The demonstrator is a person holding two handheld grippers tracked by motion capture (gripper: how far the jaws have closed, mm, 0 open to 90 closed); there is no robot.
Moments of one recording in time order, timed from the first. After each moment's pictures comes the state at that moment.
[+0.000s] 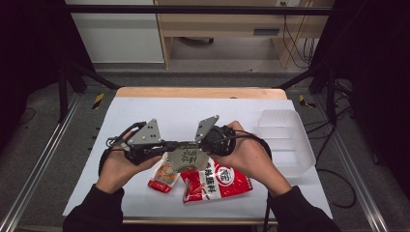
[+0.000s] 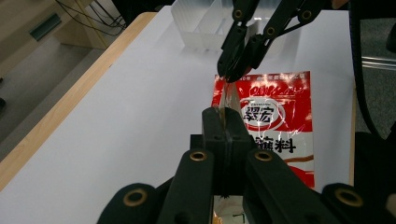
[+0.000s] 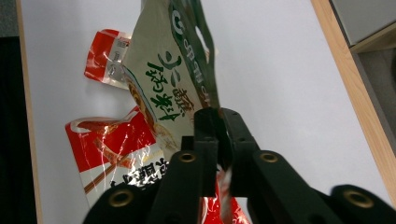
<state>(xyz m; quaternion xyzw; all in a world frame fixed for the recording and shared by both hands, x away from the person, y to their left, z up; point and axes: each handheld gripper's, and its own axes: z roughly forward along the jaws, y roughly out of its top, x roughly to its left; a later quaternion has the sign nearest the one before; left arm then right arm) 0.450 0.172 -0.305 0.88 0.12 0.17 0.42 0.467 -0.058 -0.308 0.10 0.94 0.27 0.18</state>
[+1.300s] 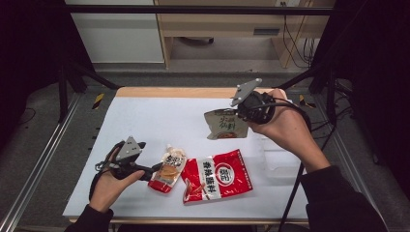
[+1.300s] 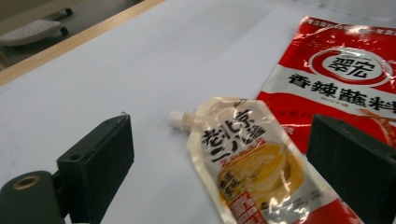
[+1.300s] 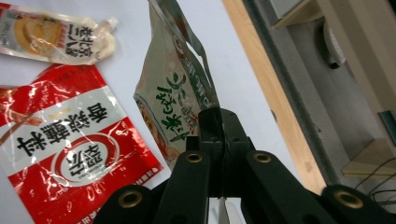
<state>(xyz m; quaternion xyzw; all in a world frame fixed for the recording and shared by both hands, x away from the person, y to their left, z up) 0.456 0.241 -0.411 0.83 0.31 0.21 0.42 0.504 -0.139 -0.241 0.16 0.92 0.23 0.27</state>
